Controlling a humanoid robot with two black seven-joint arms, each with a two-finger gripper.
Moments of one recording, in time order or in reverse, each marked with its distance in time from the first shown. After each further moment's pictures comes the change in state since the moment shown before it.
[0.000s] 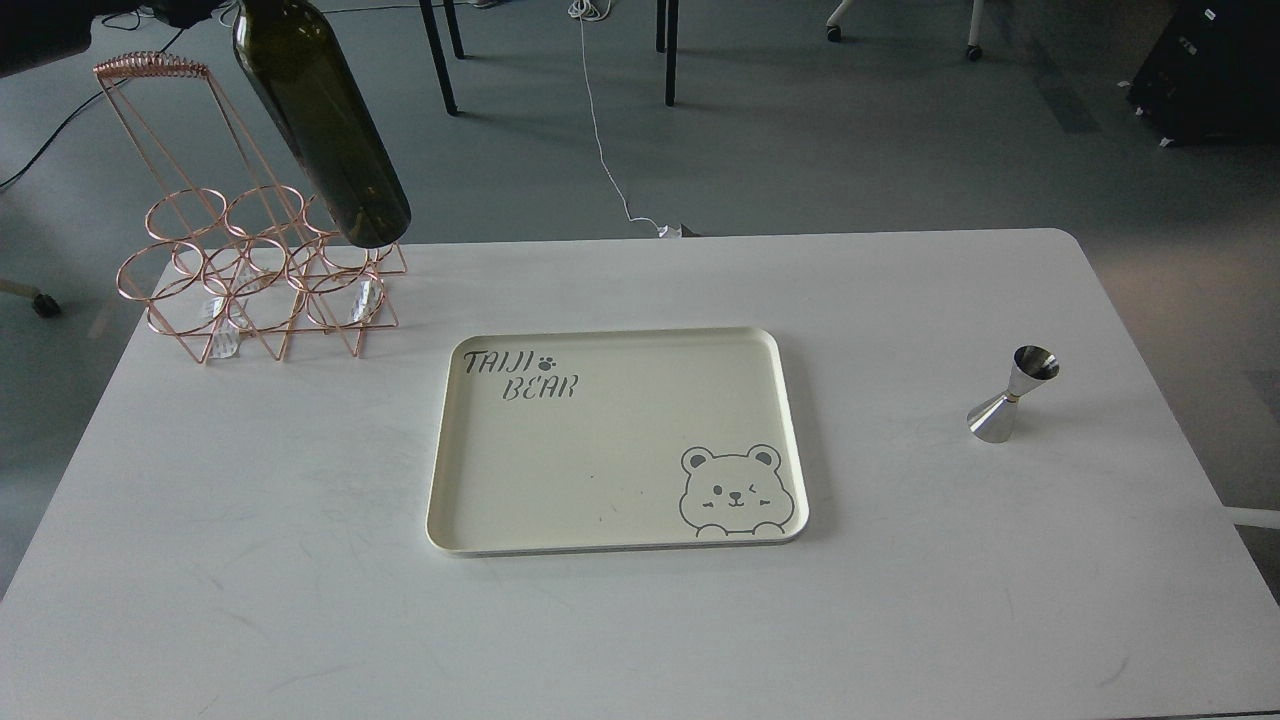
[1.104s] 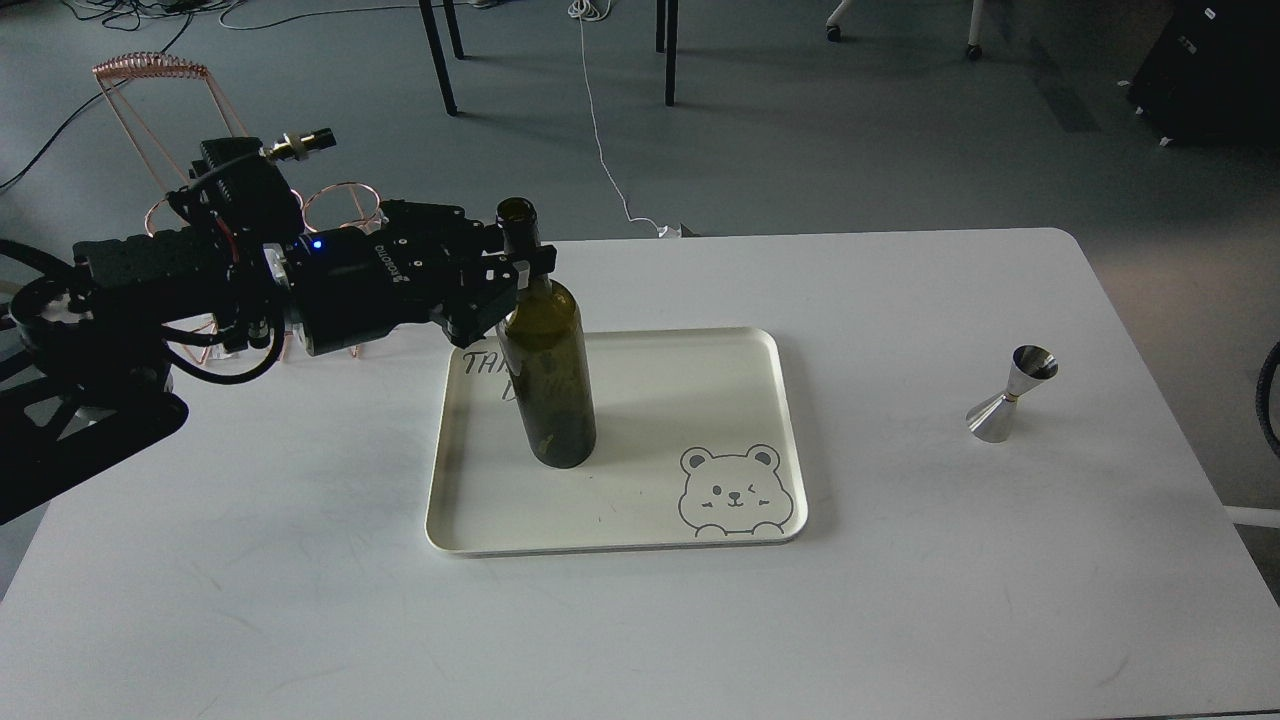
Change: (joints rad) left arm 0.276 -0.168 0.096 -0.423 0.145 0.171 0.143; right arm -0.001 0.066 0.002 -0.006 0.001 0.000 0.000
